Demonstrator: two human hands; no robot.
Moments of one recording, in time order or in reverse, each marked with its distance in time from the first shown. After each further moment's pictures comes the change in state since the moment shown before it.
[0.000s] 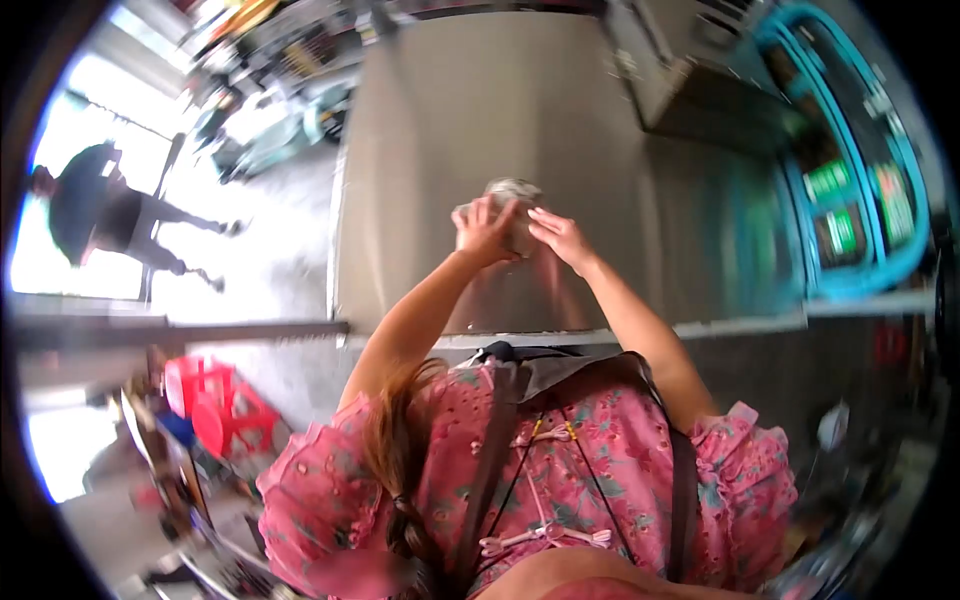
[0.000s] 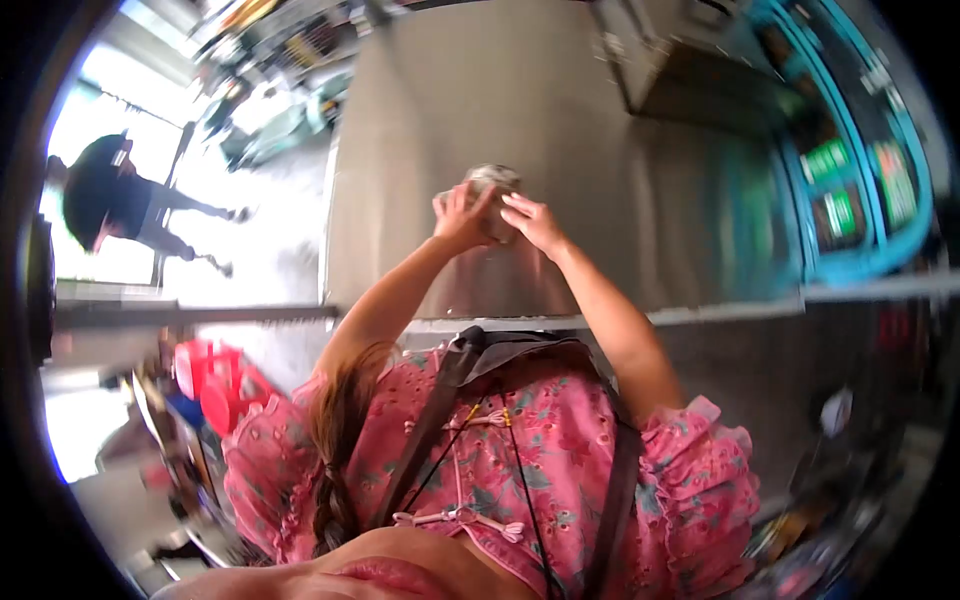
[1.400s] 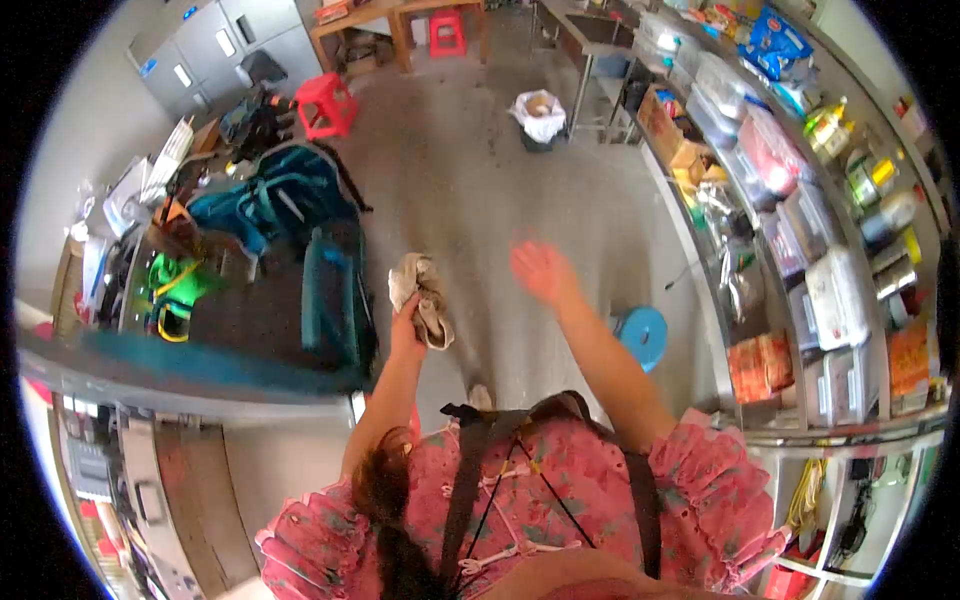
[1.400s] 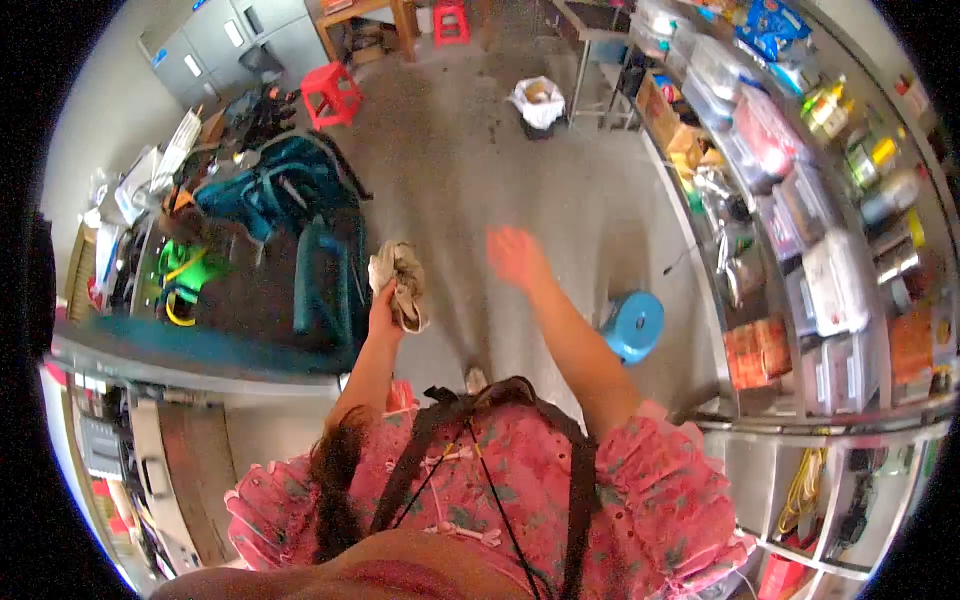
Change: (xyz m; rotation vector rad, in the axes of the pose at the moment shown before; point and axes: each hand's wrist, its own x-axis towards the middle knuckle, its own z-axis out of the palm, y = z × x) left_hand 0.140 0.976 0.122 -1.660 -1.366 0.052; right_hand -0.736 0.242 -0.590 1.548 1.618 -0.800
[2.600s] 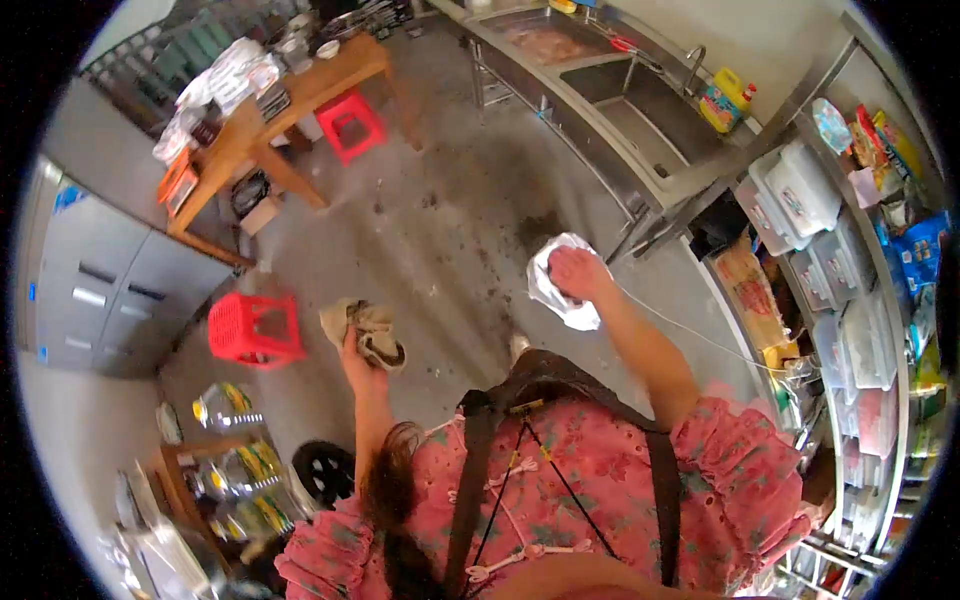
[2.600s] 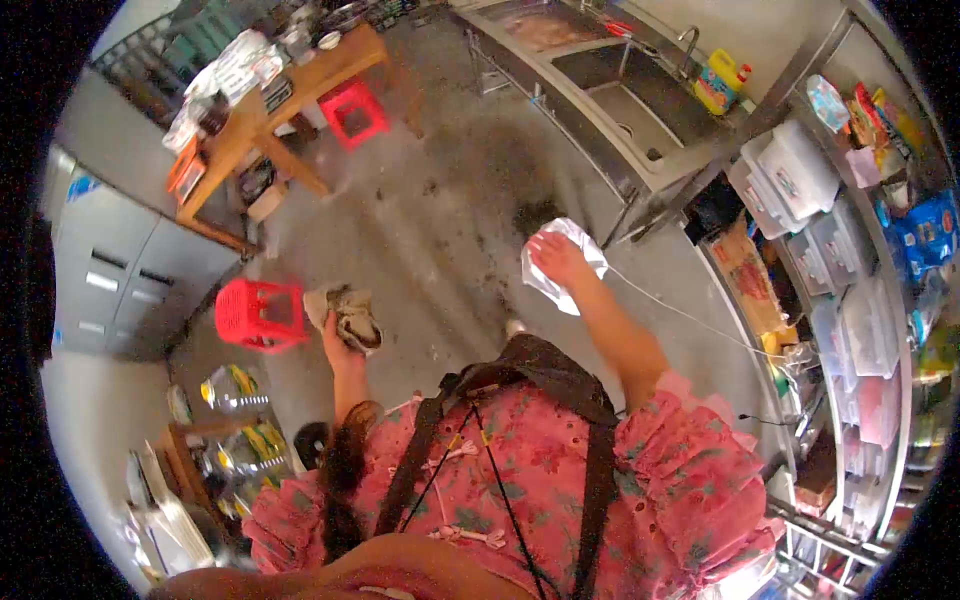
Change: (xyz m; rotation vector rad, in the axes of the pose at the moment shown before) left_hand 1.119 0.312 0.441 0.169 -0.031 0.076; right_hand 0.977 -0.558 0.166 0.129 0.264 -0.239
